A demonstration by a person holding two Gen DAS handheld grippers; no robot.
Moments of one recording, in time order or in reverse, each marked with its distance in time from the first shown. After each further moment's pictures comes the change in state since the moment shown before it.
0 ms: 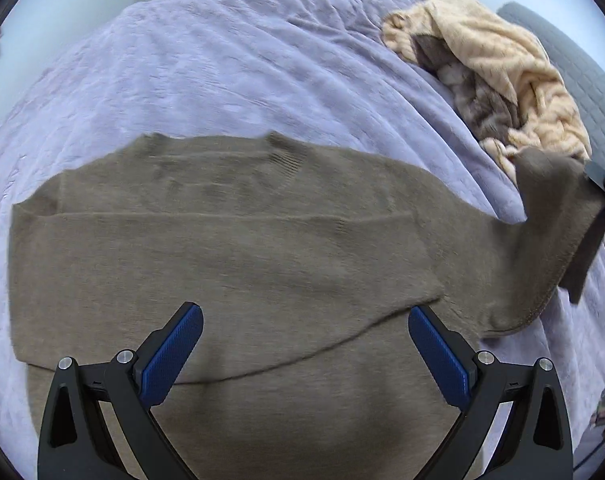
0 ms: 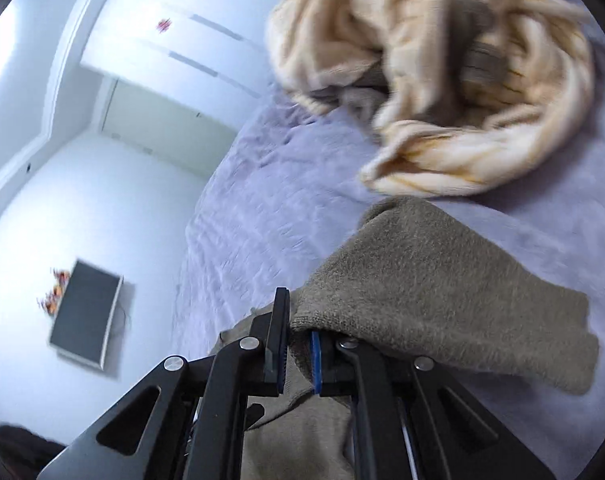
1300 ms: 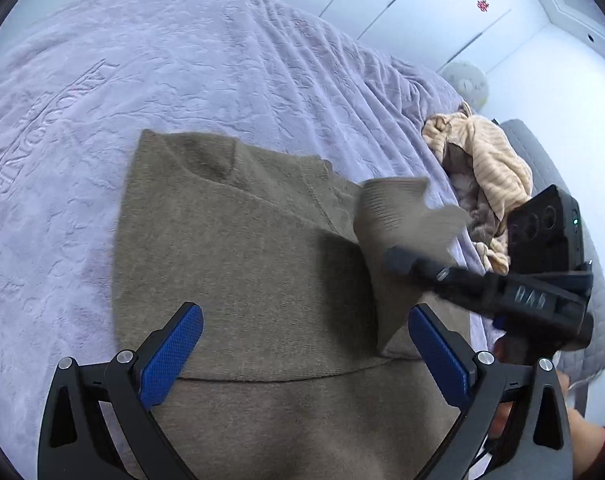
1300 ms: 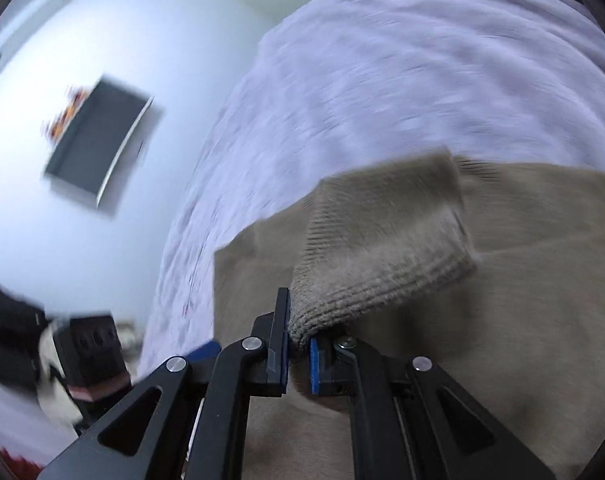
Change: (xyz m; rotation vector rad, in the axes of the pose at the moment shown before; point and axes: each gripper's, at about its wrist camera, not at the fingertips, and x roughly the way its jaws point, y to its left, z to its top) left arm -0.040 0.221 -0.033 -0.311 -0.103 -0.295; right arm 0.239 0.180 -0.155 -0.357 0.523 0.109
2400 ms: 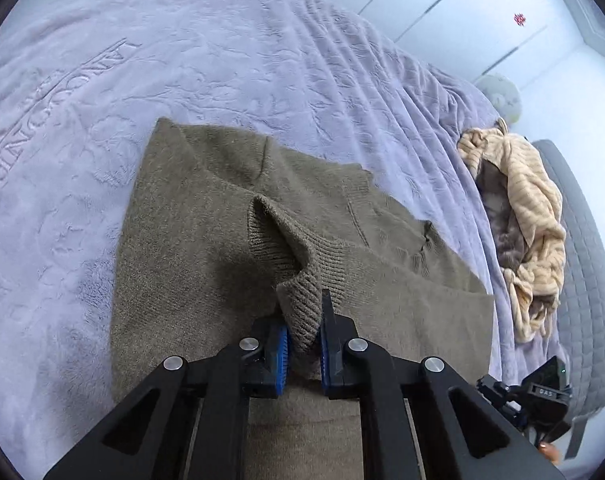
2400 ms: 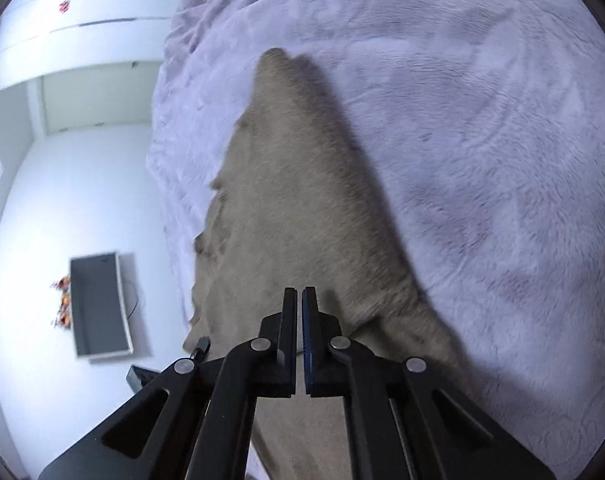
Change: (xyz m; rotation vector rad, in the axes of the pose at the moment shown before) left arm 0.037 0.006 0.017 -0.076 0.007 0.080; right arm -0.107 -0.160 -0.101 0.721 -0.189 0.077
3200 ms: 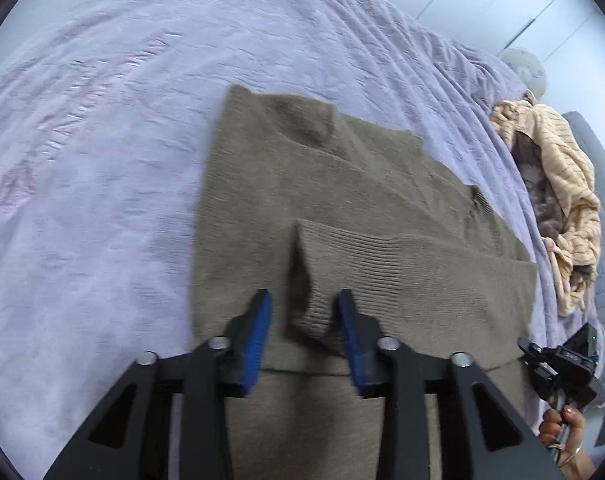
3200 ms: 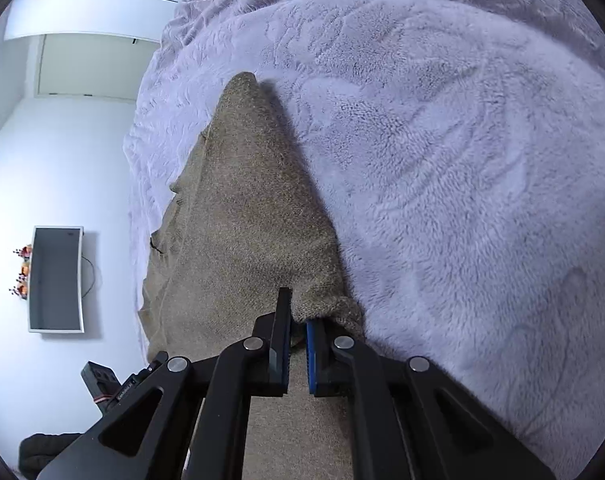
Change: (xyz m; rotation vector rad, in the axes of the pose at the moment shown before) left arm -0.021 0.027 -0.023 0.037 0.038 0.155; right arm -0.022 -0.033 0.017 -0.143 -0.038 -0.148
